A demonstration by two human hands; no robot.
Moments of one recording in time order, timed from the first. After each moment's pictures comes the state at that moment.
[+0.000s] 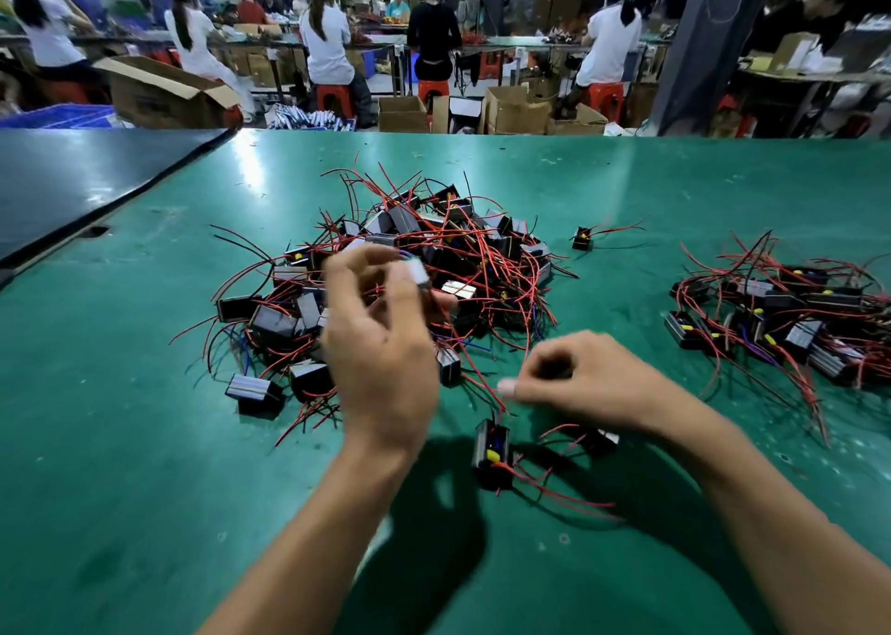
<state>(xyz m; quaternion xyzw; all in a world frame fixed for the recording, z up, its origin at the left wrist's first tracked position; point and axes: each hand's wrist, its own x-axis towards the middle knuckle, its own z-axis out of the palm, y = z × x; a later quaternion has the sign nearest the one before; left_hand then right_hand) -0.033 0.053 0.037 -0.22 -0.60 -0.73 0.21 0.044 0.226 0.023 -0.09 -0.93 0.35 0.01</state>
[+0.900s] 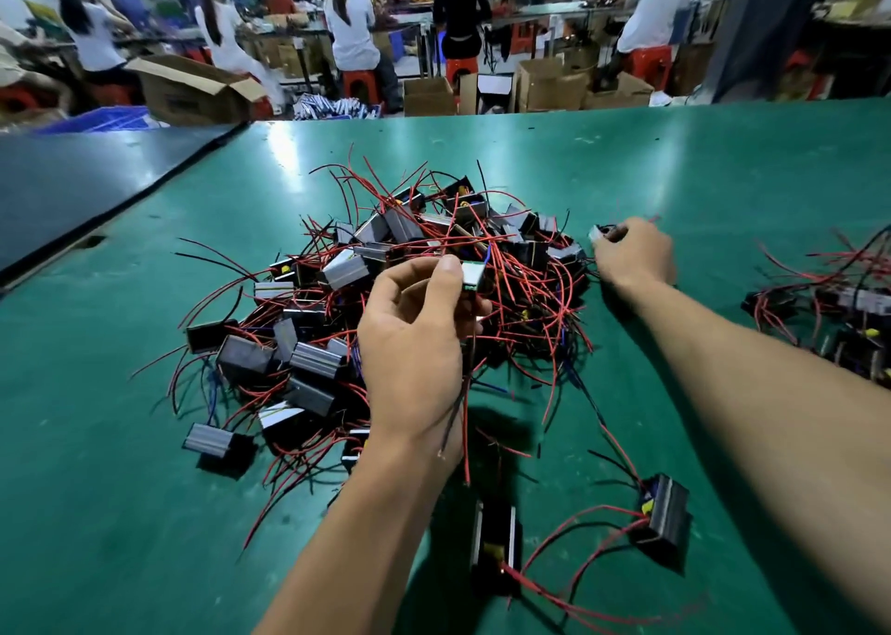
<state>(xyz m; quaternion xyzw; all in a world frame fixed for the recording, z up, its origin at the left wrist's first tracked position) -0.073 0.114 0.033 -0.04 -0.52 -0.85 -0.02 -0.149 0.390 -0.033 -0.43 -0.81 0.29 0.25</state>
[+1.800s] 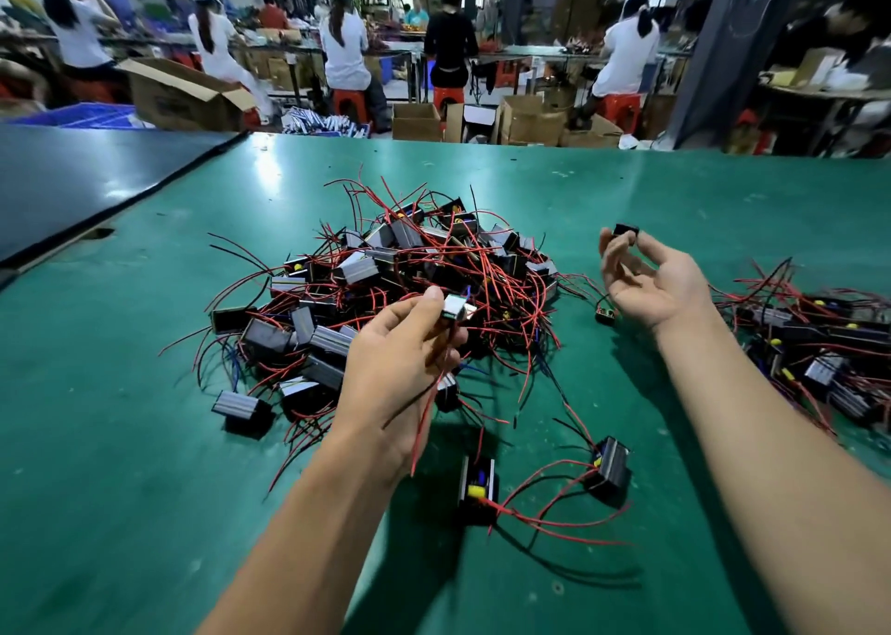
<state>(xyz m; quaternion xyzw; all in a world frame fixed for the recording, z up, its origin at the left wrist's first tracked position) -0.044 0.071 0.047 0.00 -0.51 -0.84 -0.19 -0.051 0.358 0.034 -0.17 -0.15 0.95 0.19</state>
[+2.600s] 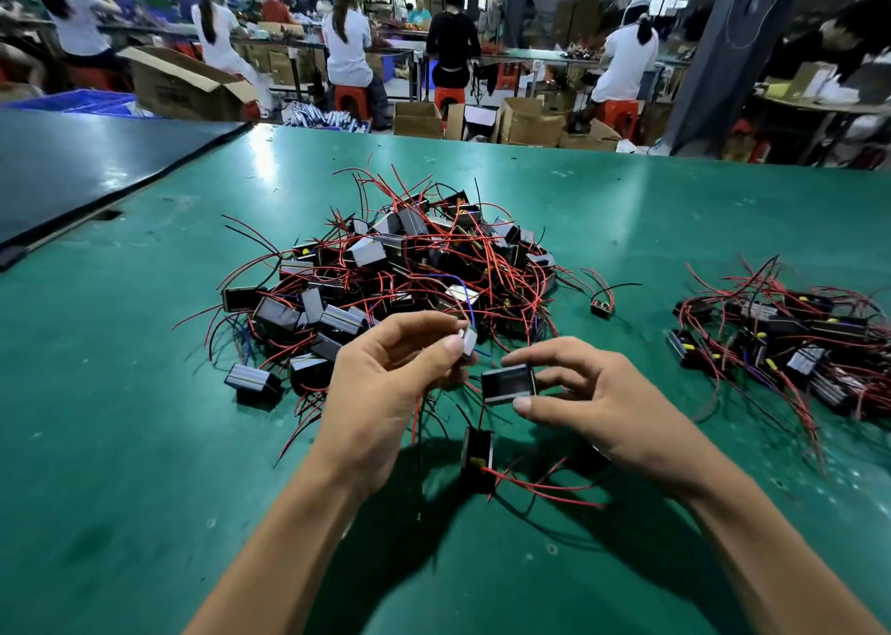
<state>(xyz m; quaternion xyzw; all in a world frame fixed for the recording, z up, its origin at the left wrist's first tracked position) -0.025 0.030 0.020 -0.18 -0.54 -0.81 -0.16 0.061 0.227 0.010 -0.04 -0.81 0.58 0.07</state>
